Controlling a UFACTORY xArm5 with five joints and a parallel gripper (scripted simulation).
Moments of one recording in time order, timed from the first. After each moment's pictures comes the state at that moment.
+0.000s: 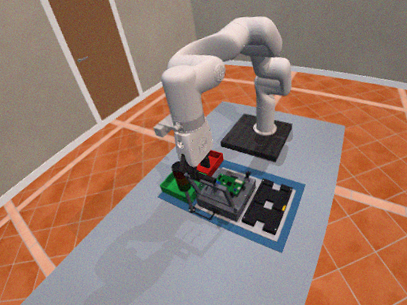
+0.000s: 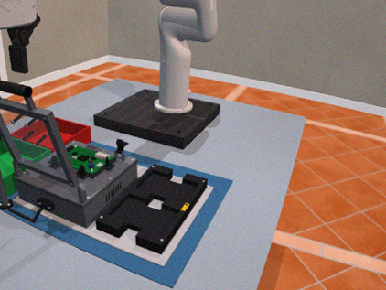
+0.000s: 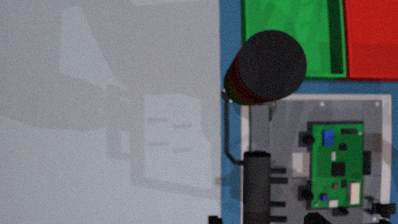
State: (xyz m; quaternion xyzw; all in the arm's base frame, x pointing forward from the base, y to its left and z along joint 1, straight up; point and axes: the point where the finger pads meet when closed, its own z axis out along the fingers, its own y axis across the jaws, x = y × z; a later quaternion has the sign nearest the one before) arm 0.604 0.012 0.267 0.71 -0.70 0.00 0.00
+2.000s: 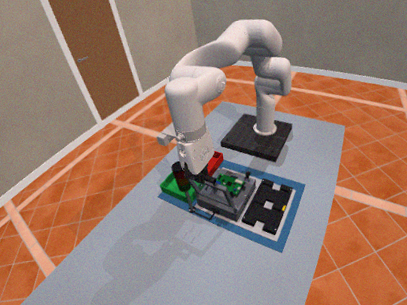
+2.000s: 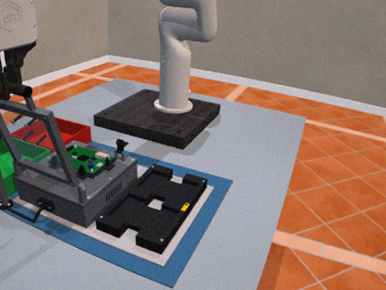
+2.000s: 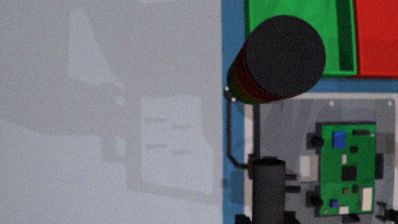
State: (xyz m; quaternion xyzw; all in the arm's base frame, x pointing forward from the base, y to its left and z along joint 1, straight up) arm 0.604 0.012 0.240 0.71 -0.70 0.00 0.00
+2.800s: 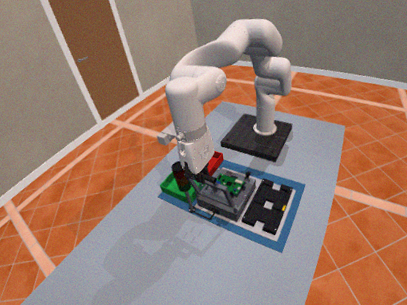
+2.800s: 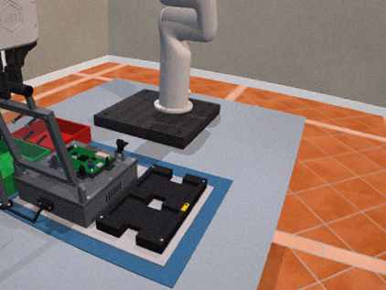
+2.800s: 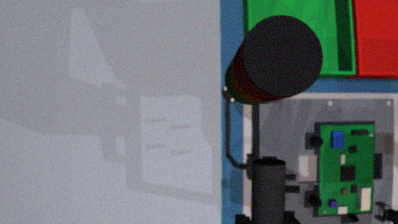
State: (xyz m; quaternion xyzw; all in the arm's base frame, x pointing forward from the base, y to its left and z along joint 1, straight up) arm 0.603 0.012 0.240 0.71 -0.70 0.00 0.00
